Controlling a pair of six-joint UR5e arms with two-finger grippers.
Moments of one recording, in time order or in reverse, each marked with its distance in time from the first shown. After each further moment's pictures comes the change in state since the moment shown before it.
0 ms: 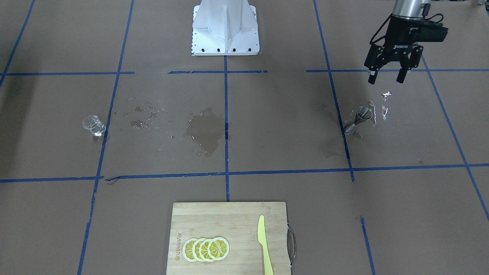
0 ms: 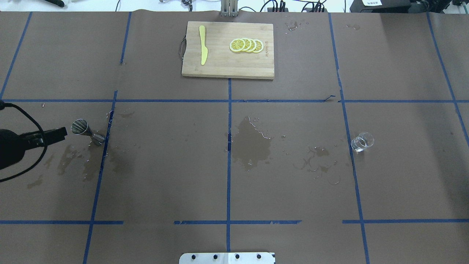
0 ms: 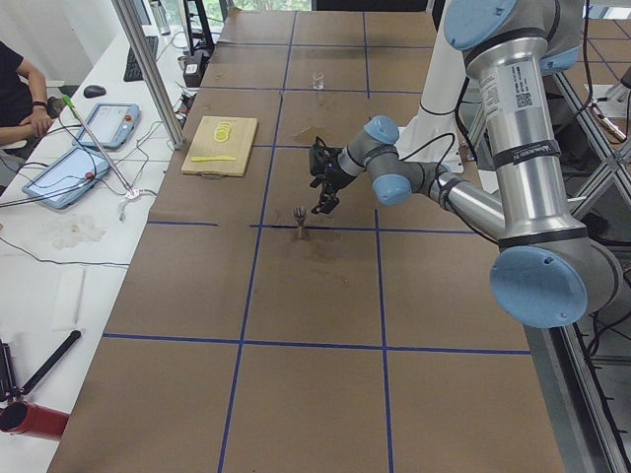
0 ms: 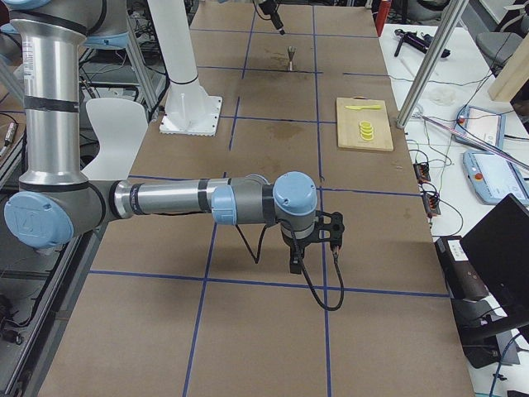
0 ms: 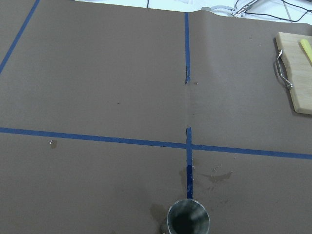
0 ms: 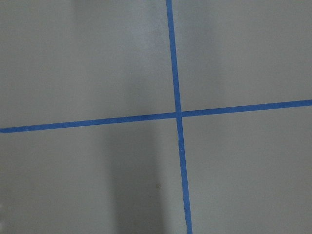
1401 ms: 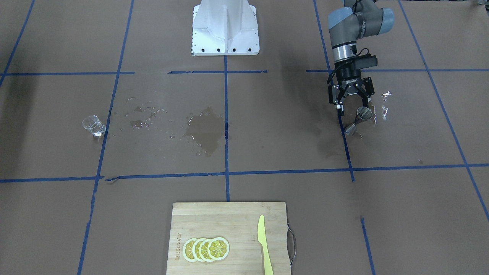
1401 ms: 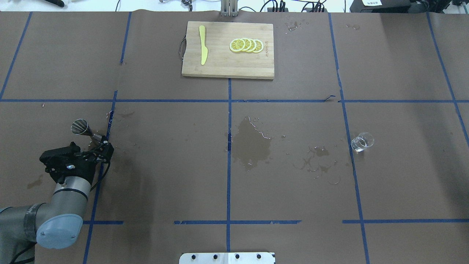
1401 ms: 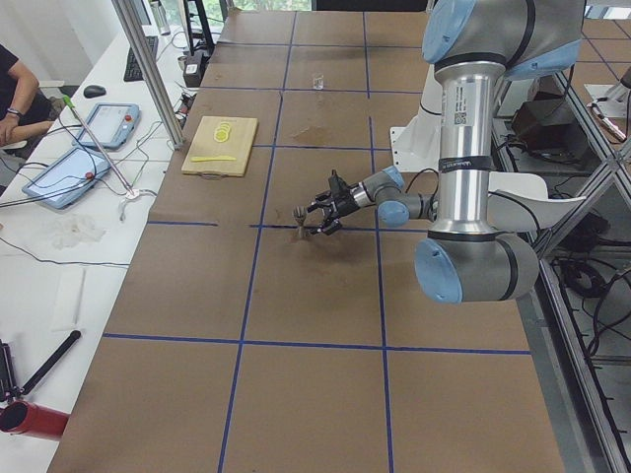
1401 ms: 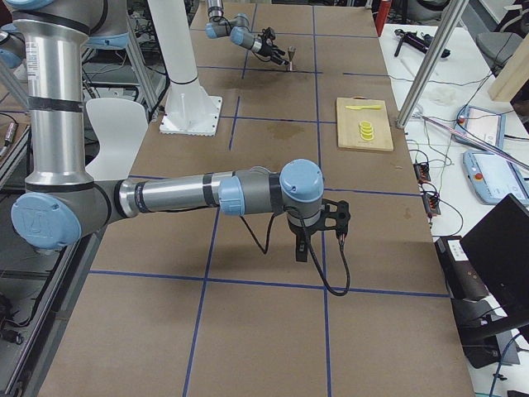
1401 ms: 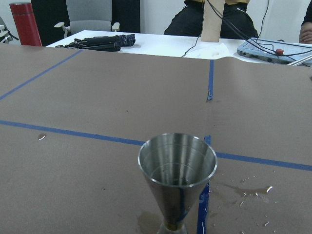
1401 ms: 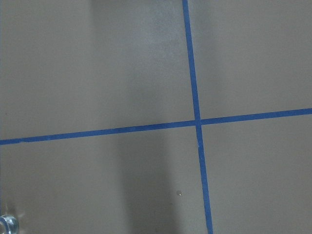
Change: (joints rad) left arm 0.285 -0.281 0.434 0.155 0.702 -0.317; right arm -0.022 0.025 0.021 -0.005 0.009 0.063
